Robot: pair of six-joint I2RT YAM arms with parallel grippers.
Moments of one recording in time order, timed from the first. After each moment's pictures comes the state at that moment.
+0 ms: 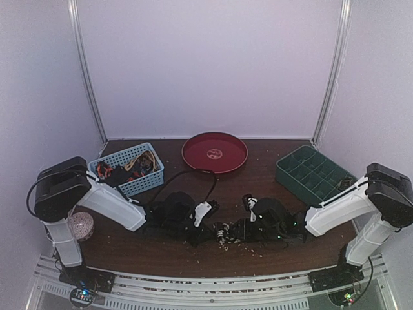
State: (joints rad) left arm -1.07 1.85 0.79 0.36 0.24 -0.31; right arm 1.04 1.58 0.53 0.35 0.08 0.88
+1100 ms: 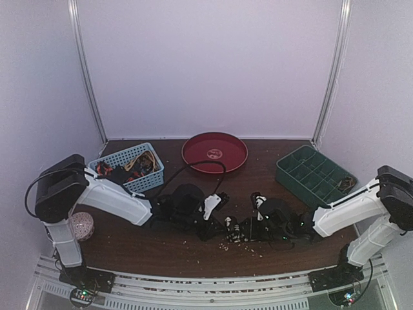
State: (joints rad) left arm -1.10 1.85 0.92 0.27 0.22 -0.30; right arm 1.03 1.49 0.49 0.29 0.17 0.86
